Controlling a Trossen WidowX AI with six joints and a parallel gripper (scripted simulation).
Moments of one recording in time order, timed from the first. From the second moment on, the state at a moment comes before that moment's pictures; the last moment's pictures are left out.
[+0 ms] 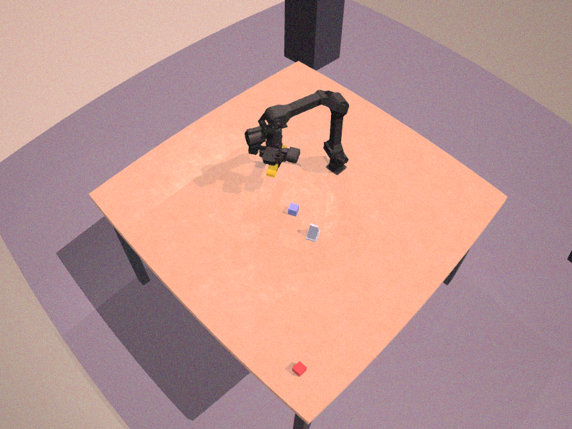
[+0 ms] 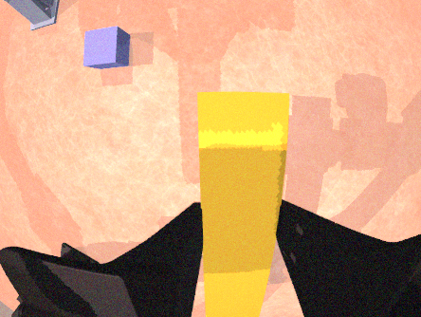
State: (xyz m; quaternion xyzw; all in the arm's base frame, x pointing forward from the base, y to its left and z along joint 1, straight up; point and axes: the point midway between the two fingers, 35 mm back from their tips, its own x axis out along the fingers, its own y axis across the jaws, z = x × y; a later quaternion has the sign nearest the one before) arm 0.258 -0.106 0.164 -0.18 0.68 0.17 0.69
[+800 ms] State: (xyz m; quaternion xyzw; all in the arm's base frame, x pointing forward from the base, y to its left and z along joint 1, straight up) arm 0.306 -0.047 0.169 -0.17 0.68 0.17 0.70
